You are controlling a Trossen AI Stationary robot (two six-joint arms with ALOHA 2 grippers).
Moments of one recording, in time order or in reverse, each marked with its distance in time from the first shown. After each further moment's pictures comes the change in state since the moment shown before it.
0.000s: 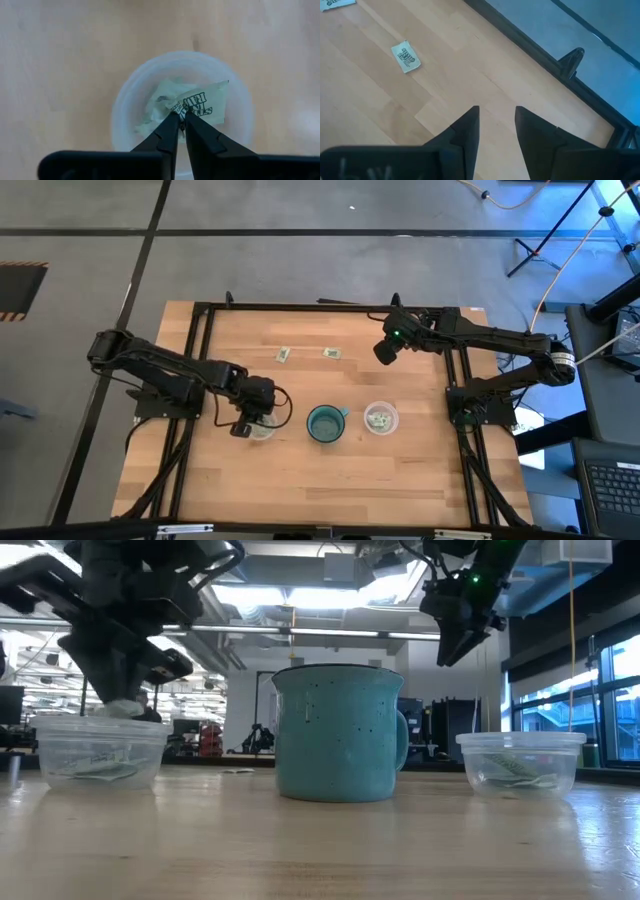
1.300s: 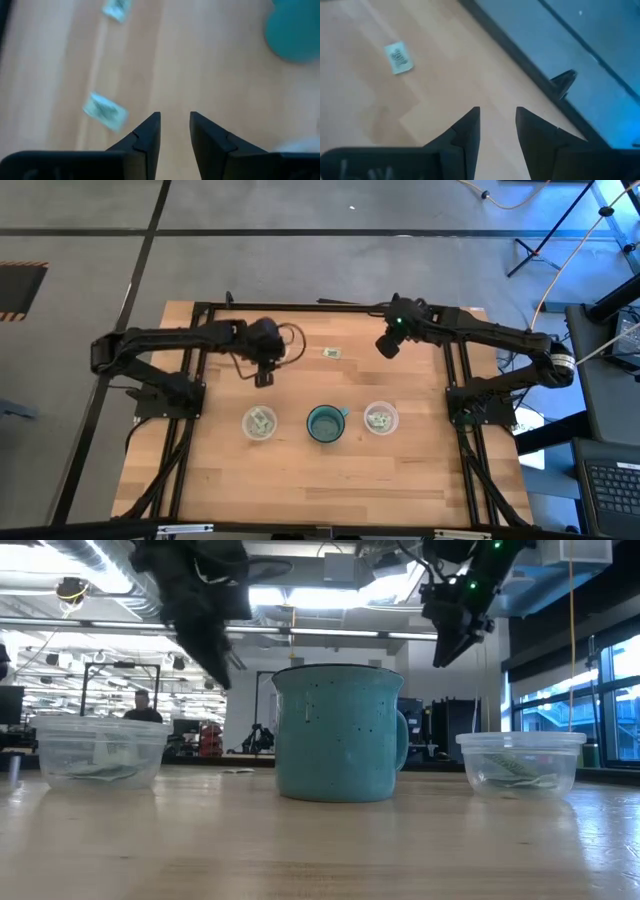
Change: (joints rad) left arm 0.435 0.008 0.186 -0.010 -0.132 0.157; right arm -0.095 0.000 0.000 0.066 -0.053 -0.232
